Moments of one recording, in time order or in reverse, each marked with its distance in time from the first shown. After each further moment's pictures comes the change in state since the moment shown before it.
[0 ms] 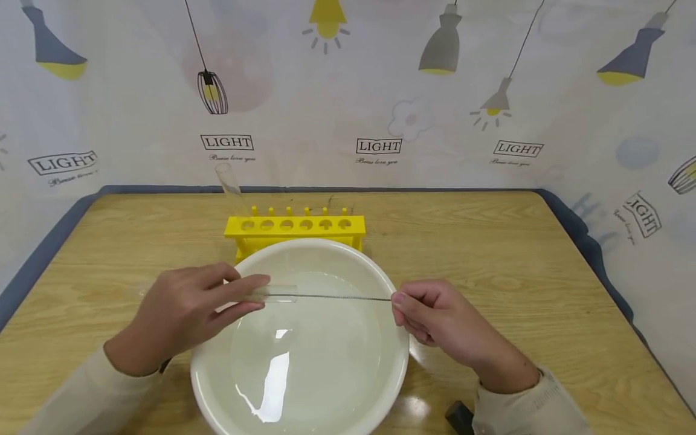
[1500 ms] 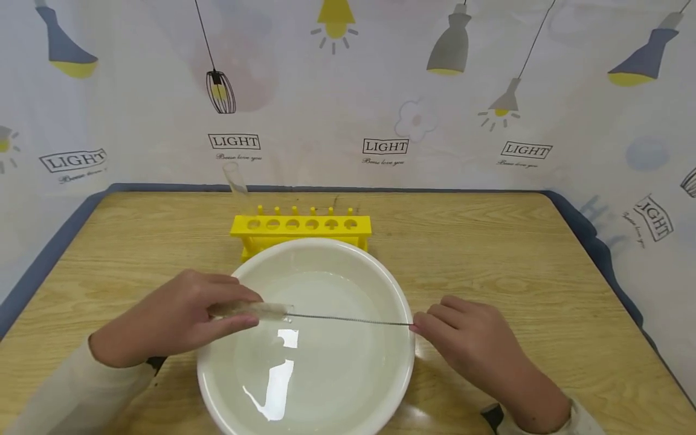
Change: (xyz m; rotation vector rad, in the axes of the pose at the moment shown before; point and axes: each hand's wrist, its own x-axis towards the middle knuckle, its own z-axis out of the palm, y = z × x) left_hand -0.011 -0.009 -0.015 -0.381 -0.430 -0.226; right_hand -0.018 0.005 0.004 -1.248 0.319 -0.751
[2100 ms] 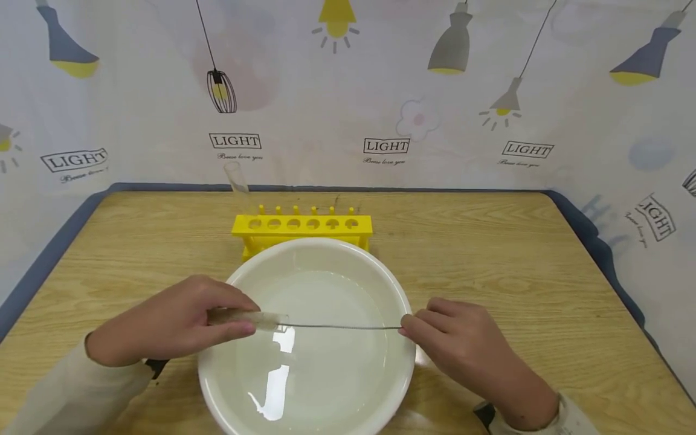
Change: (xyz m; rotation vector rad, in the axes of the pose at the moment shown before) left_hand 0.000 0.004 -0.007 -0.254 -0.224 -0.123; right_hand 0.014 -0.010 0.002 0.022 0.014 -0.067
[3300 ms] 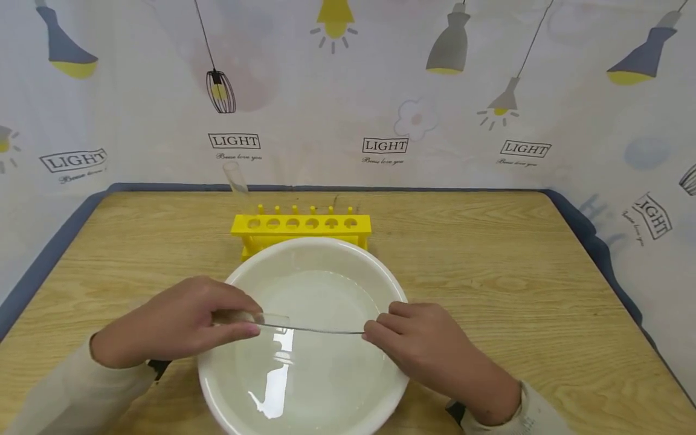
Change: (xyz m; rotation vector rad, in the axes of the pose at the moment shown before) left_hand 0.002 0.003 0.004 0.115 -0.004 -0.080; right_hand 0.022 -0.014 0.022 0.011 -0.030 -0.091
